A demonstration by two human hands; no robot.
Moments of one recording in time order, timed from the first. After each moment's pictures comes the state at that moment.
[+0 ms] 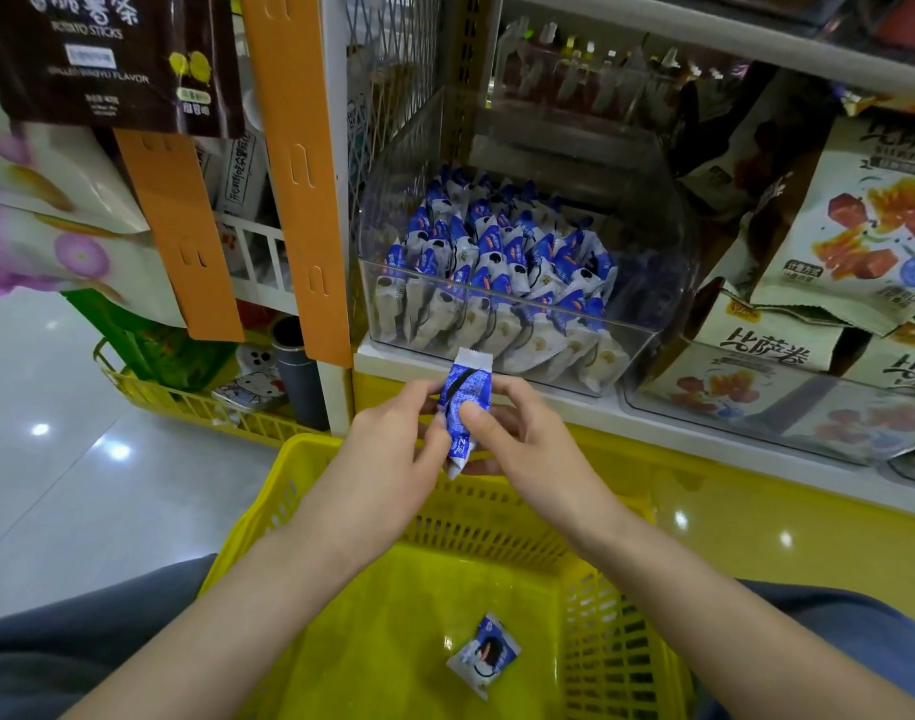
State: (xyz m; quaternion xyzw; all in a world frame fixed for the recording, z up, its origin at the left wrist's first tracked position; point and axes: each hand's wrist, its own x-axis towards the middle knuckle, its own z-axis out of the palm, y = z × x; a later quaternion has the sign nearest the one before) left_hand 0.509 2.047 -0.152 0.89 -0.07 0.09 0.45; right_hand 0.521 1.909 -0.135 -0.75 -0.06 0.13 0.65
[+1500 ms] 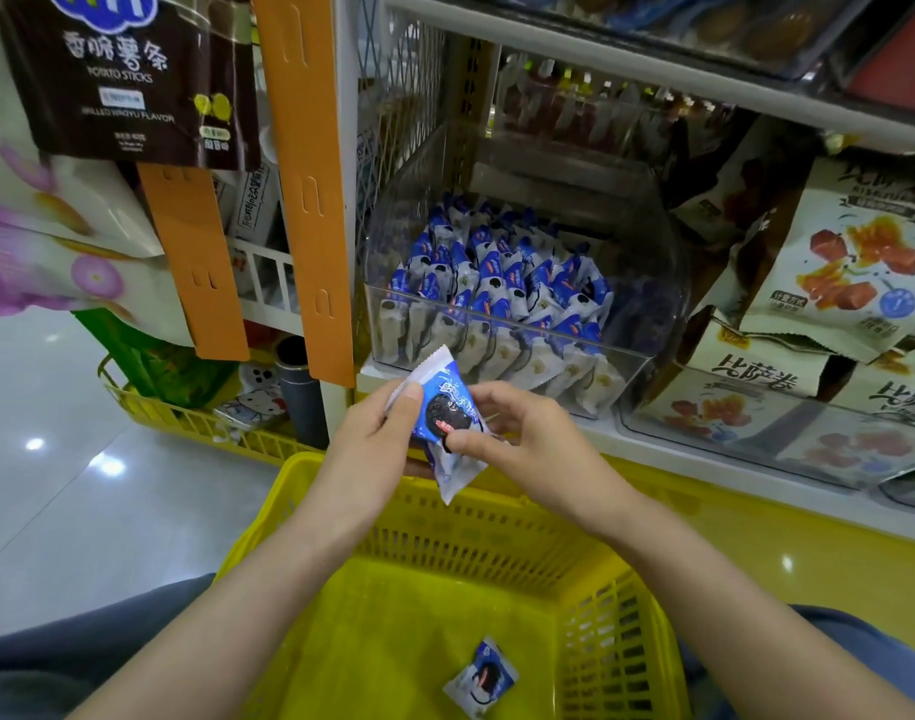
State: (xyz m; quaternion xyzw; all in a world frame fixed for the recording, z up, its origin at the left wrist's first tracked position) left_hand 0.516 2.049 -0.135 0.70 0.04 0.00 0.72; right_hand 0.542 1.901 -0.122 -0.85 -0.17 0.09 0.49
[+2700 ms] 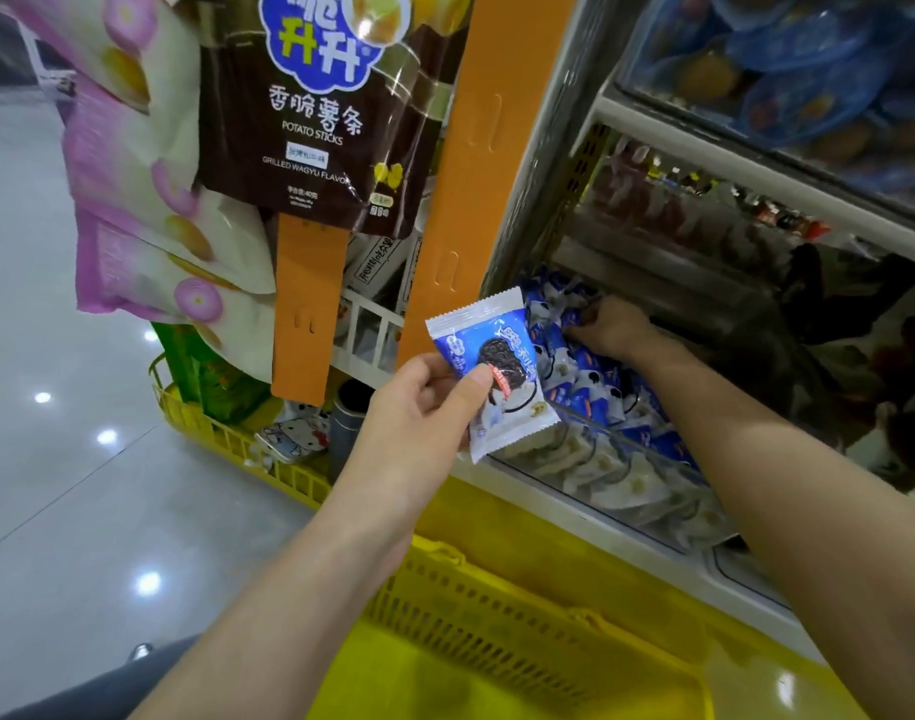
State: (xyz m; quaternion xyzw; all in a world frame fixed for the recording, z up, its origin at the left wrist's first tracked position) left_hand 0.557 2.097 -0.095 0.56 0.07 0.07 0.82; right_hand 0.773 1.936 -0.082 -0.99 -0.04 0.04 0.09
